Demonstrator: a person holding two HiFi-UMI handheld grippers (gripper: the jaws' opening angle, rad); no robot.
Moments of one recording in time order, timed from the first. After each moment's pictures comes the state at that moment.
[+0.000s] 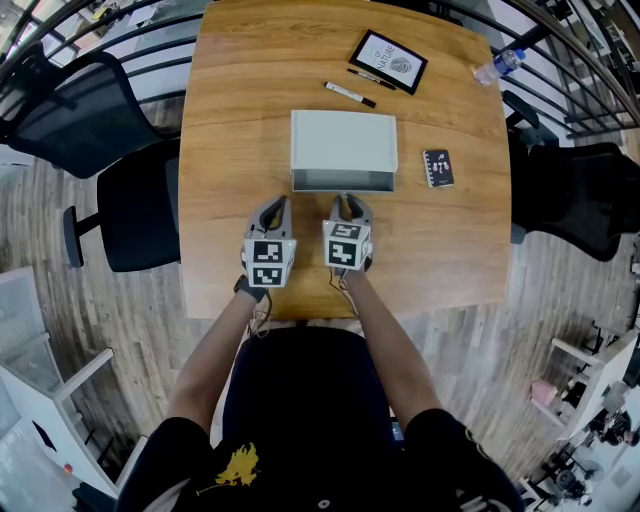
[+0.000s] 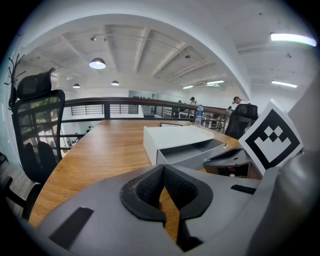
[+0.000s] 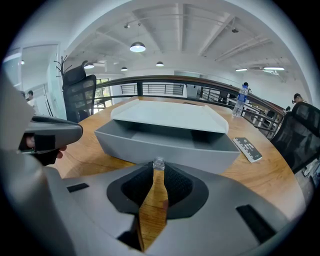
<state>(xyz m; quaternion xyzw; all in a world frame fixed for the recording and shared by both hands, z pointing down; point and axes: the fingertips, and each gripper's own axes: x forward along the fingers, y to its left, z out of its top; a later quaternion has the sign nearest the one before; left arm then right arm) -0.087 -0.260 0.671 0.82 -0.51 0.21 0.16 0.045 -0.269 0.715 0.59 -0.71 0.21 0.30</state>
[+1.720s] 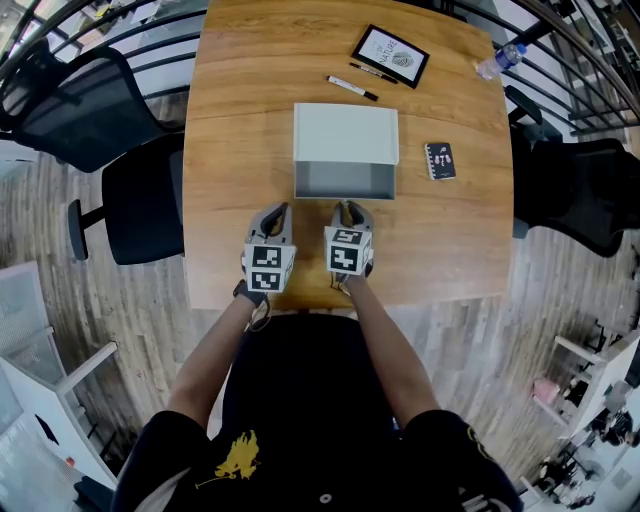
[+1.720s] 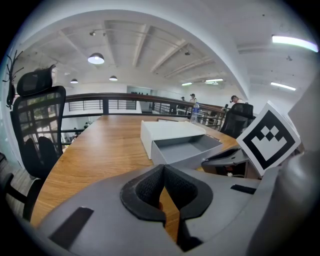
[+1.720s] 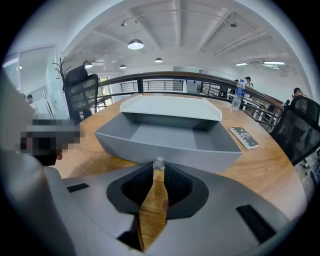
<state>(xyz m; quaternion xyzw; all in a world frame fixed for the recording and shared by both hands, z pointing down) -0.089 -0.223 0.672 0.82 -0.49 0.23 0.17 0.043 -0.231 0.721 0.58 -0.71 0.24 0.31</state>
